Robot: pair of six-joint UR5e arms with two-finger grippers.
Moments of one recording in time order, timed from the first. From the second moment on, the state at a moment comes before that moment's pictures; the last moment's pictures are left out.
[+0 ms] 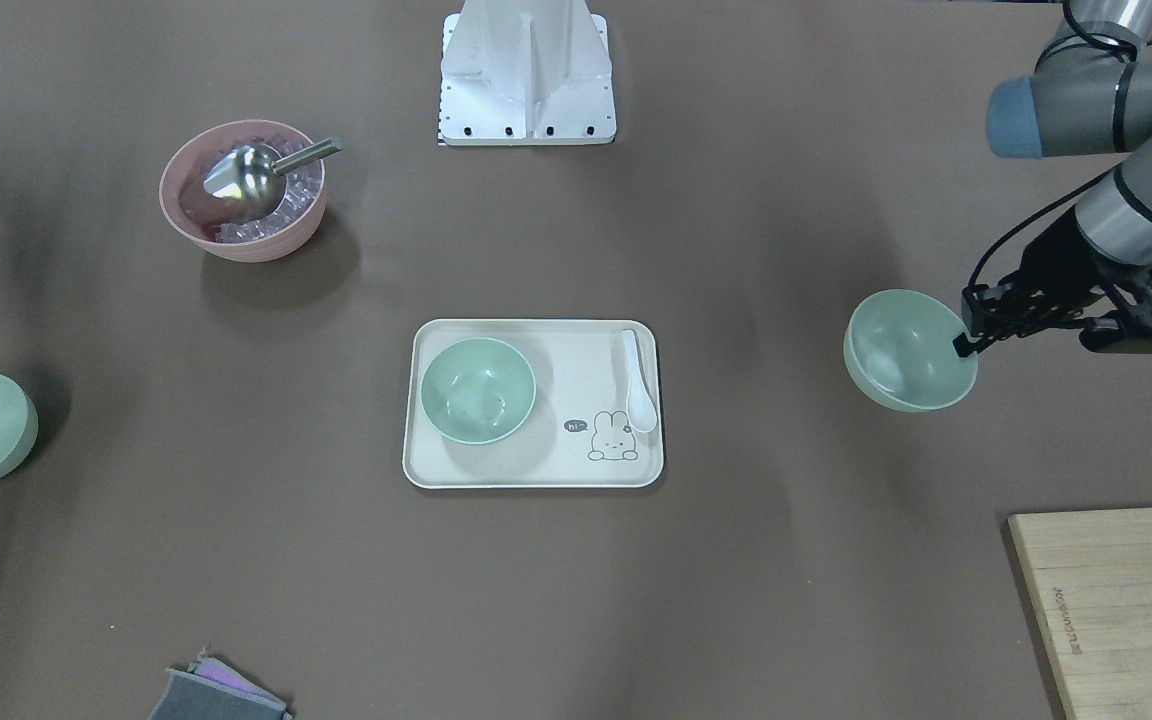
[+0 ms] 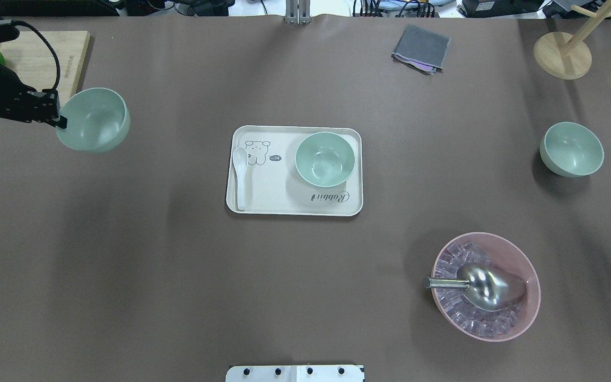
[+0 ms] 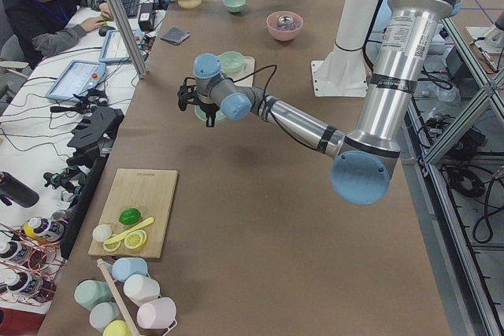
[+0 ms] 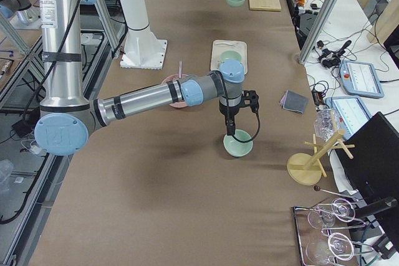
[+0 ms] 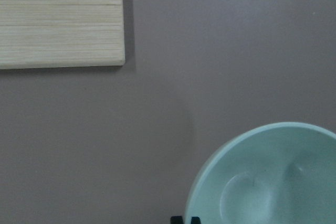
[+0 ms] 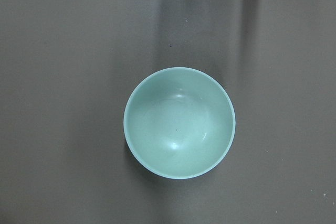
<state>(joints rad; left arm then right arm) -1.08 -1.83 -1.78 -1.83 -2.31 -0.91 1.30 -1.58 1.88 -1.52 2.28 0.32</state>
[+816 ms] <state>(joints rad) -0.81 -2.22 -1.78 -1.52 -2.18 -1.26 1.30 -1.58 1.88 -1.52 2.27 0.32</state>
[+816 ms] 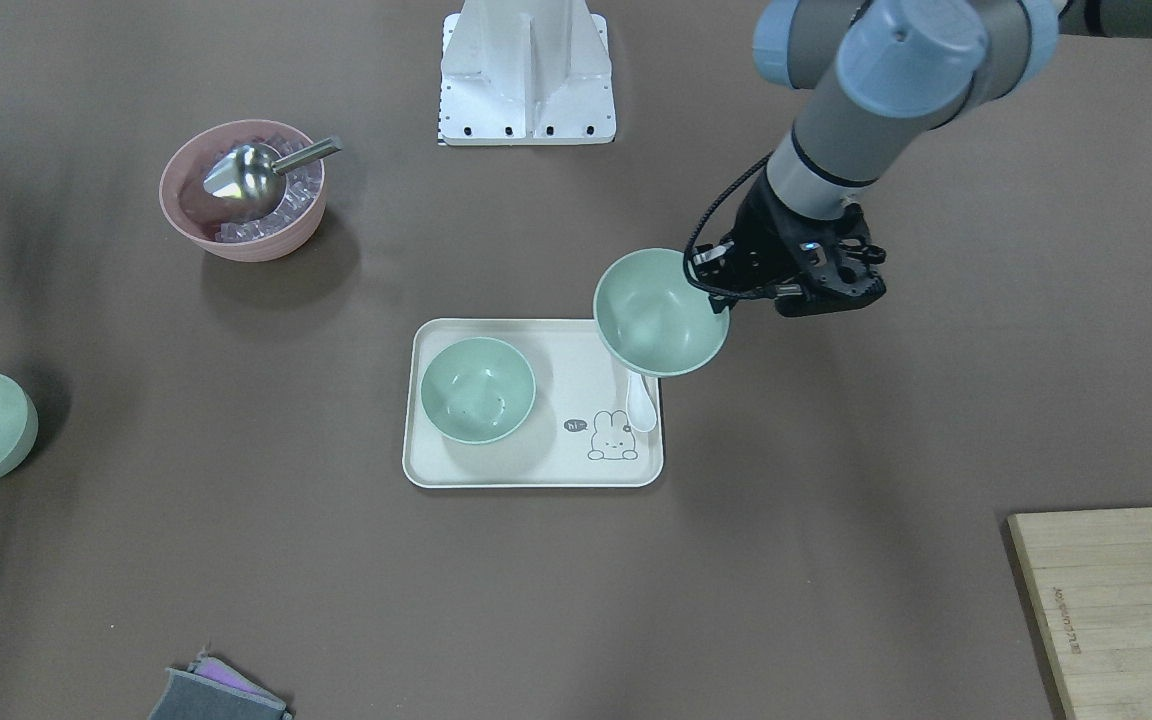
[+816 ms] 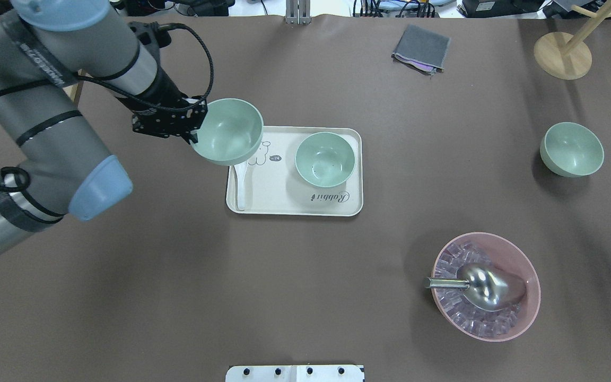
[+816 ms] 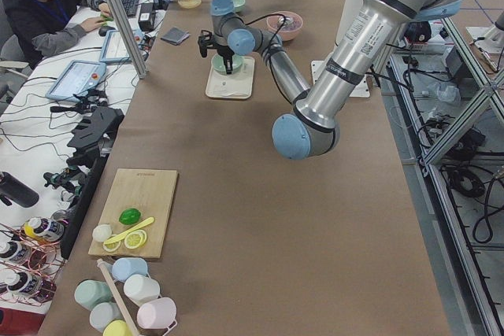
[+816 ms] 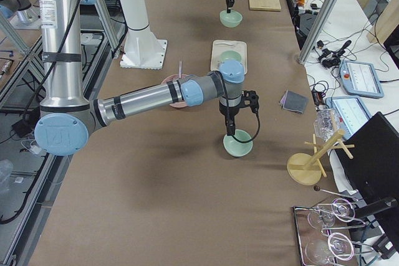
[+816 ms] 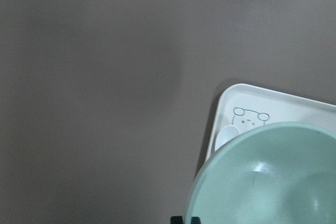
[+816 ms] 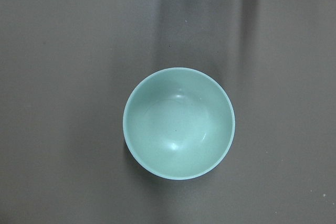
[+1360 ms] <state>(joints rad) -0.71 -2.42 -1.57 -1.58 -2.10 -1.41 1.30 -1.58 1.88 -1.52 2.27 0.32</state>
